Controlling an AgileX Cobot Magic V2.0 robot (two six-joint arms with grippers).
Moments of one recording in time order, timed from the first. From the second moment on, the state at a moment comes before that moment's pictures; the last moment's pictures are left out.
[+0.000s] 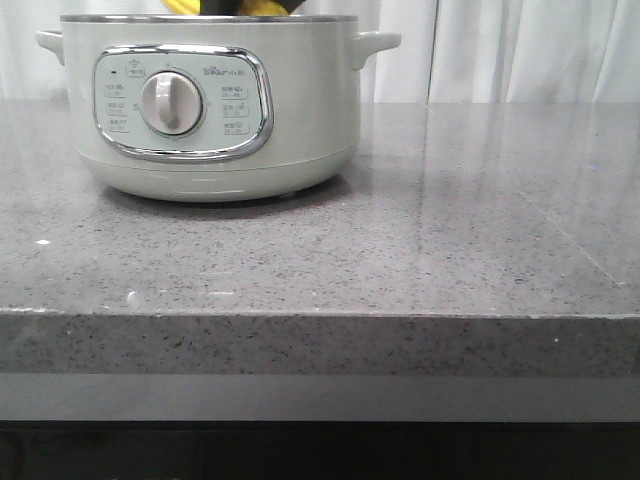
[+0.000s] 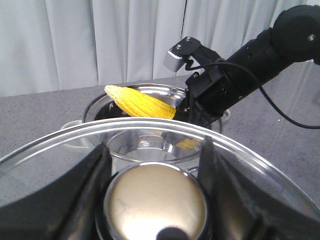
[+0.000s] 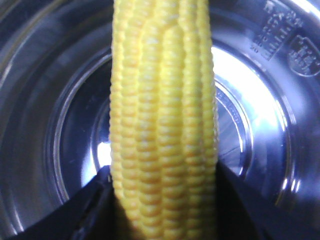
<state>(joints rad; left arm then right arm) -0.34 0.60 -0.92 -0.25 0.59 0.19 0.61 2.06 -2.17 0.11 1.01 -0.10</state>
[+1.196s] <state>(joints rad) -0.34 0.60 -0.92 -0.25 0.59 0.19 0.61 1.73 -2.01 0.11 1.01 -0.10</state>
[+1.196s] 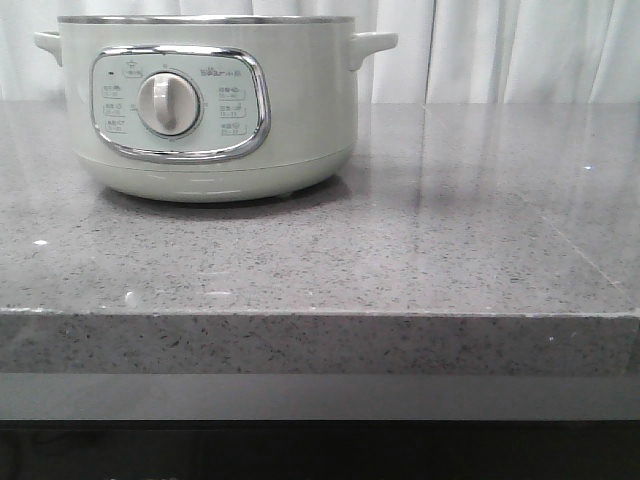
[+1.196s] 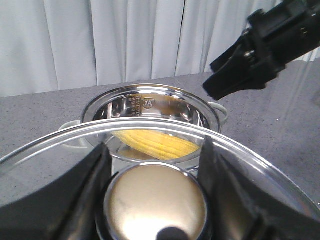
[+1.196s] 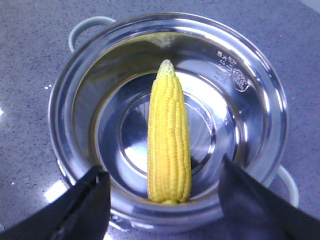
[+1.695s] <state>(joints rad) -0.34 0.60 -0.92 -0.25 0.59 0.19 0.61 1.12 -1.27 0.10 0.73 -0.10</state>
